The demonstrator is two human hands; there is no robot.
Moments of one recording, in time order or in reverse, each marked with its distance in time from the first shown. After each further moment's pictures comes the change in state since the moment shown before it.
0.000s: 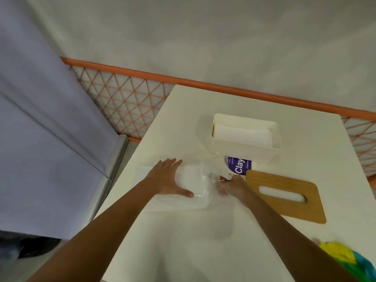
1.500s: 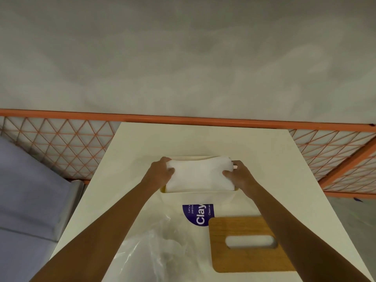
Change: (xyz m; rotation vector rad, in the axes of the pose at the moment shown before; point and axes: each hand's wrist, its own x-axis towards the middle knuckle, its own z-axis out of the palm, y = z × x) left_hand 0.180 0.111 -0.083 -0.406 0.203 -0.062; right_hand 0.088 -0.042 -0.172 0.122 0.339 0.002
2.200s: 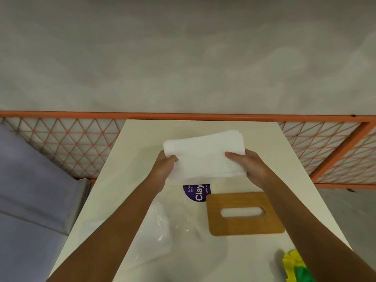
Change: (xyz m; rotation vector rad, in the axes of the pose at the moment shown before) left_hand -0.094 0.016 -0.004 -0.889 -0.001 -0.090; right_hand -0.102 0.004 -0.041 0.493 -0.154 -0.156
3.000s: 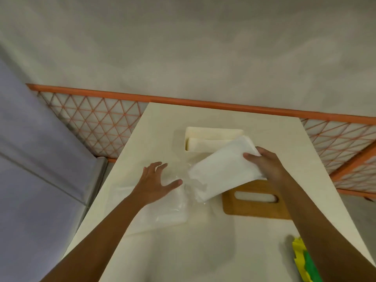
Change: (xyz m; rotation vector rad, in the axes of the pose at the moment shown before) left_hand -0.068 -0.085 -0.091 0.915 -0.032 0.155; right_hand -0.038 0.026 0.018 -0.217 0.097 -0.049
